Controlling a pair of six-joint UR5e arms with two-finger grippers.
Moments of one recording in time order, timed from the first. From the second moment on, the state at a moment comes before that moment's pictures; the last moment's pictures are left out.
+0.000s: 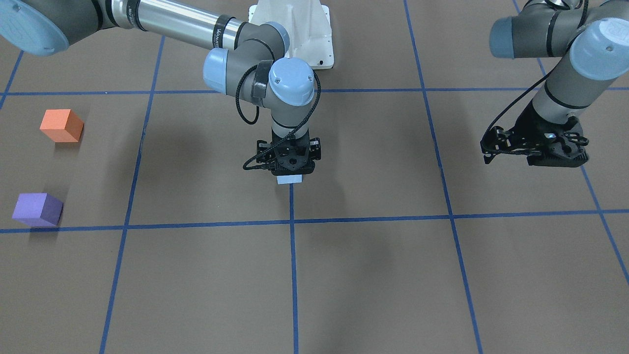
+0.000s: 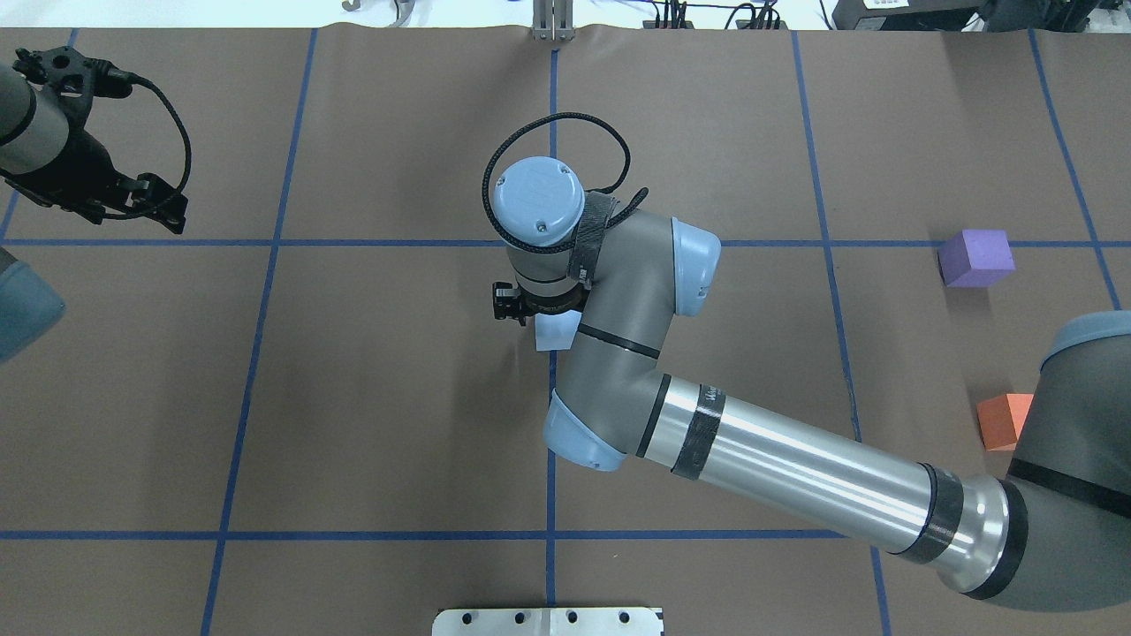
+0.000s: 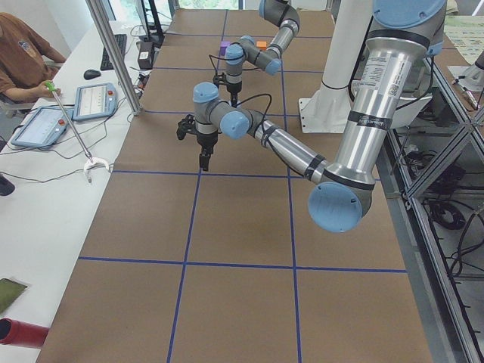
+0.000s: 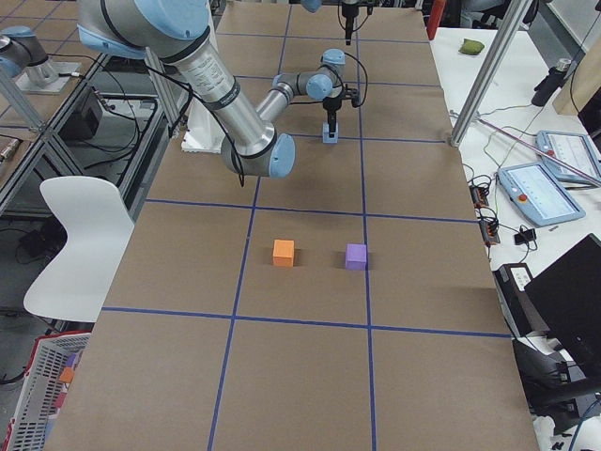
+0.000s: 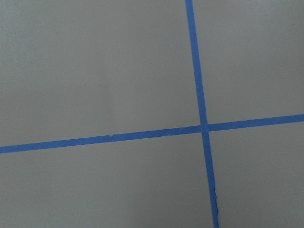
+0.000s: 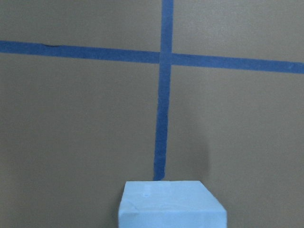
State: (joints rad) left arm -1.03 -1.82 -1.85 -1.57 -2.12 -0.63; right arm 0.51 -0.65 1.31 -1.55 1.85 1.13
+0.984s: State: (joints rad) left arm -1.17 -1.73 -1.88 -1.58 -2.05 -0.59; right arm 0.54 -0.75 1.58 -1.66 1.86 1.14
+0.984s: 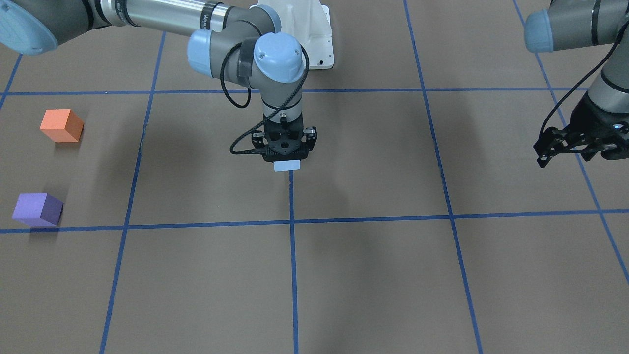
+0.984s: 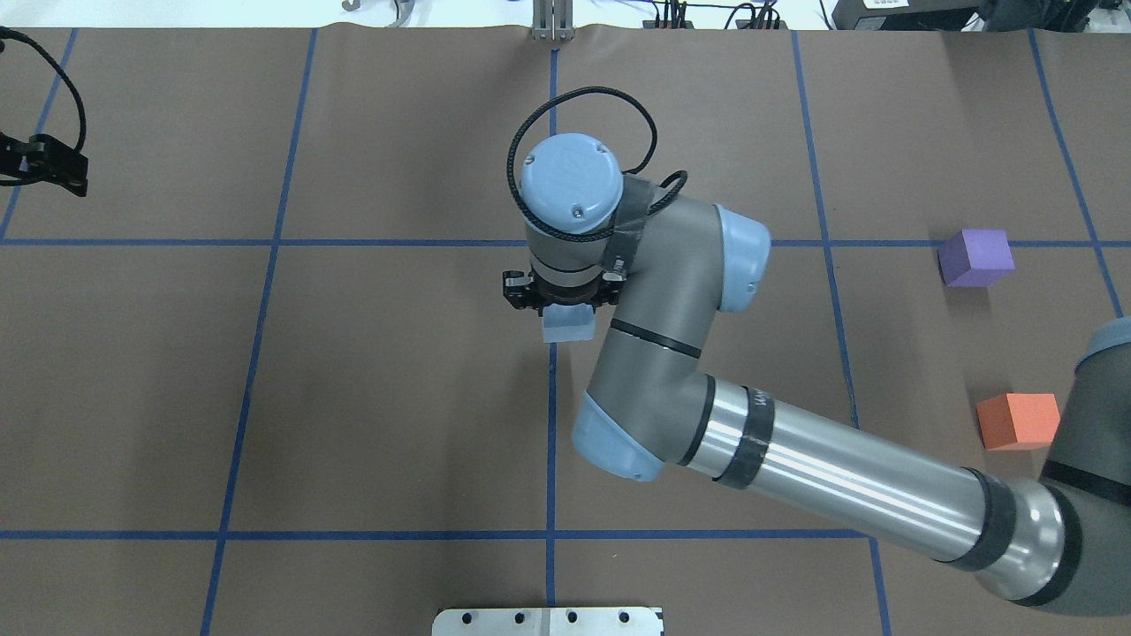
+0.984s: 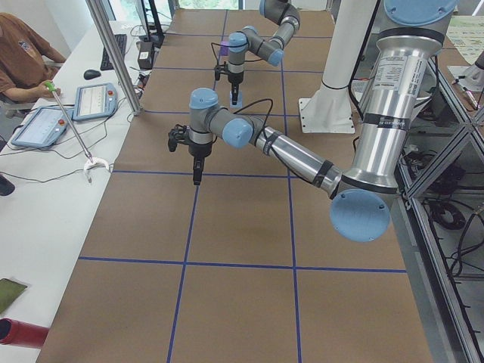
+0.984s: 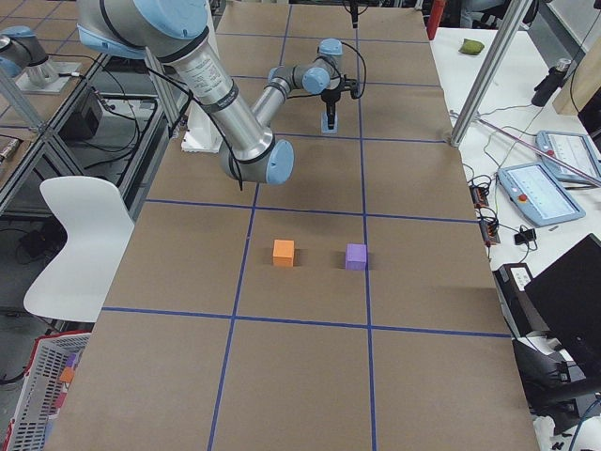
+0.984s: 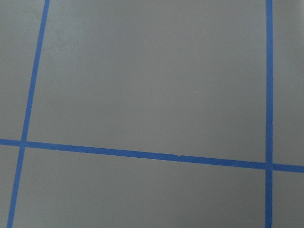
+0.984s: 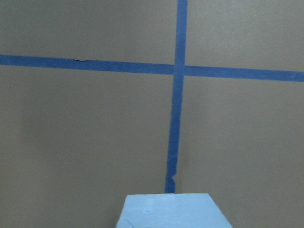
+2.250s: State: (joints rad) left arm -1.44 -1.65 -1.60 -1.66 -2.21 -0.14; right arm 1.11 -1.42 1.88 -1.61 2.14 0.43
